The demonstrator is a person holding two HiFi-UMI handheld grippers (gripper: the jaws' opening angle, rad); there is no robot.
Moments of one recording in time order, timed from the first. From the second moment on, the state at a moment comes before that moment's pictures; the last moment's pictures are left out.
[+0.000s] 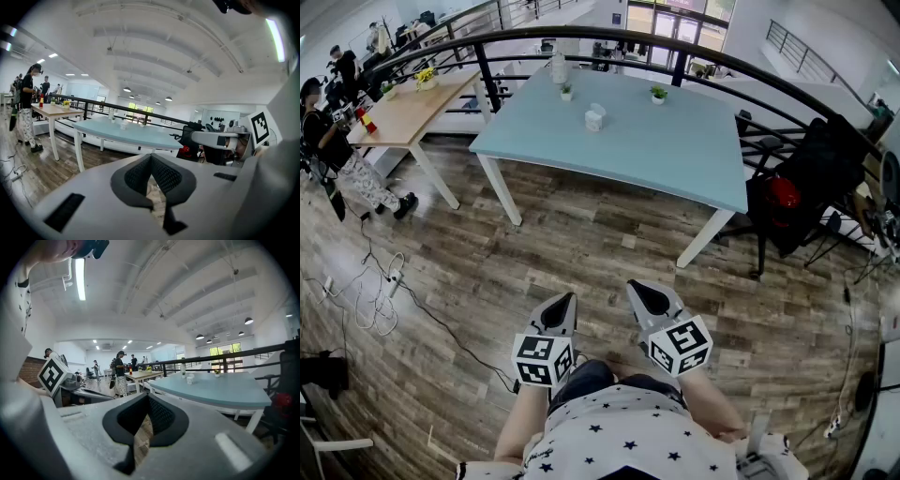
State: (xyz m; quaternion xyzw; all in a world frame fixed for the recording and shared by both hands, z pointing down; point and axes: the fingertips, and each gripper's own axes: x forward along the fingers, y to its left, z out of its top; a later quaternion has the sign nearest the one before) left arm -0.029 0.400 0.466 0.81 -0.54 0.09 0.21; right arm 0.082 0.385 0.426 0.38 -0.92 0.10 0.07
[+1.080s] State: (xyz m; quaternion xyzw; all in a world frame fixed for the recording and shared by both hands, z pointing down) left arm -0.014 0.423 0.457 0.81 -0.55 0.08 0.19; right arm 0.096 0.417 0.433 0.36 -0.92 0.13 0.06
